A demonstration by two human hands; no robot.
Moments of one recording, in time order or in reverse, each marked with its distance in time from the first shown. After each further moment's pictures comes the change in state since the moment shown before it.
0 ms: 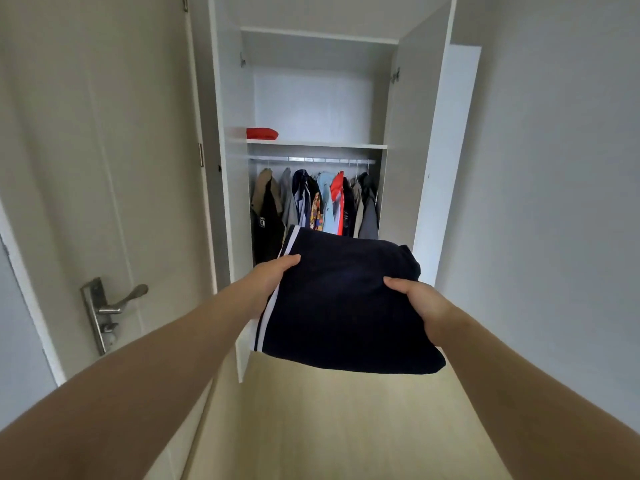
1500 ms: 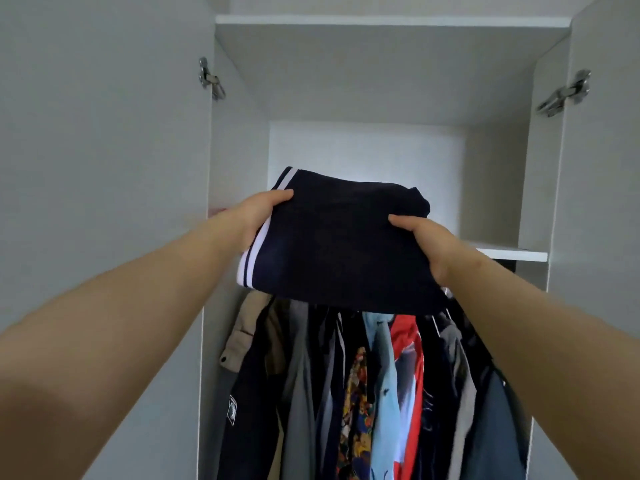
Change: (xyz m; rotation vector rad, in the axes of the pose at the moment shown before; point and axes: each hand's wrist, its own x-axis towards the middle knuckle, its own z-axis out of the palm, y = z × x) left_hand 0.798 0.434 -0.061 0.039 0.163 0.435; right_hand 0.869 -0.395 0.137 0.056 -0.252 -0.366
